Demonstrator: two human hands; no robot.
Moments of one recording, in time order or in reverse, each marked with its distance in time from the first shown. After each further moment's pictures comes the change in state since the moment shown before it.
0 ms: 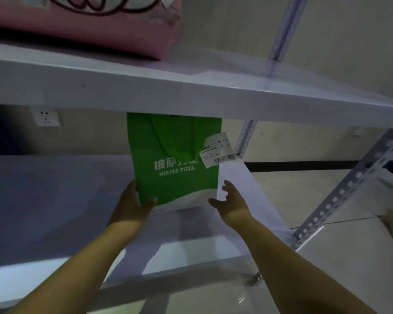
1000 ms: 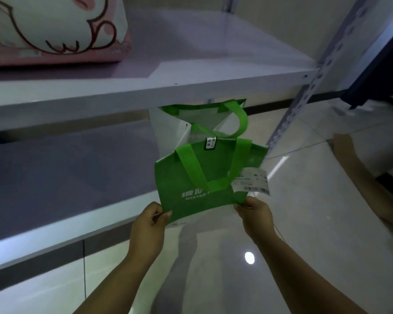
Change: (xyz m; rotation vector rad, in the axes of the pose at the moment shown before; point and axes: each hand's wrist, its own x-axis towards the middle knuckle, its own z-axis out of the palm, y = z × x) left_hand -0.172 0.039 -0.010 -0.104 -0.241 -0.071; right_hand -0.217 0.031 -0.067 0.148 0.290 0.270
